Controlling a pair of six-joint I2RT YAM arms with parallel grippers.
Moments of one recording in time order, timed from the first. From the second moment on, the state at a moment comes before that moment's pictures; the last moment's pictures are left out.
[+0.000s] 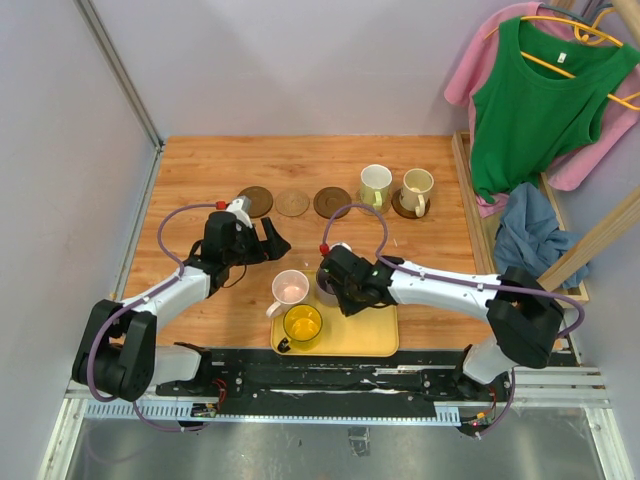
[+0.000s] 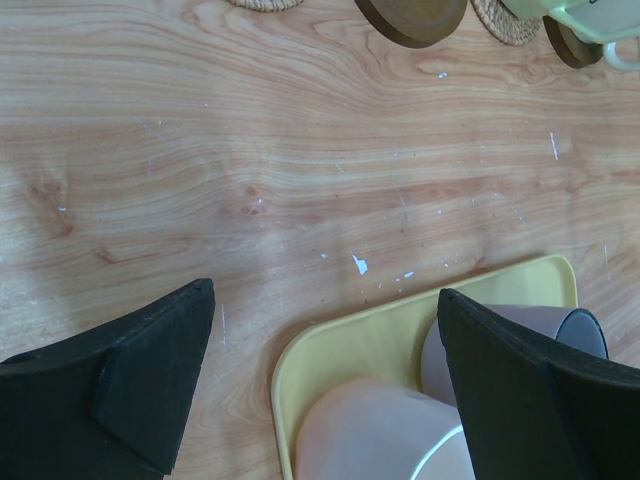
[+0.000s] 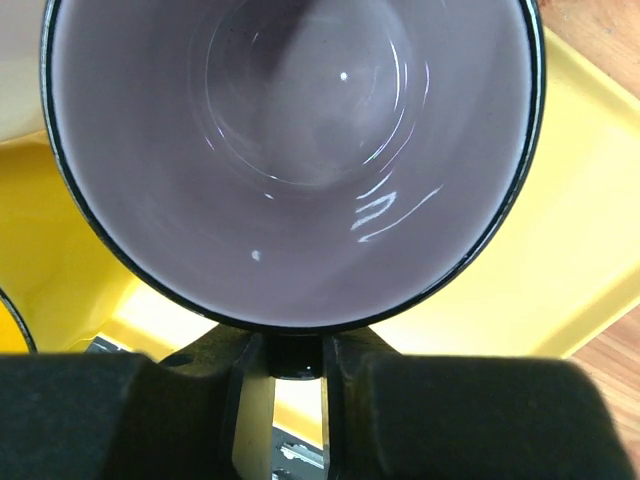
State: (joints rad) left arm -0.28 1.26 0.54 0.16 0.23 -0.51; right arm 1.02 1.54 0.97 -0.56 0.11 0.47
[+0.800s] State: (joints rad) left arm -0.28 1.10 0.52 0.12 0.21 -0.50; right arm 1.00 1.80 1.52 -0.74 0.48 0.50
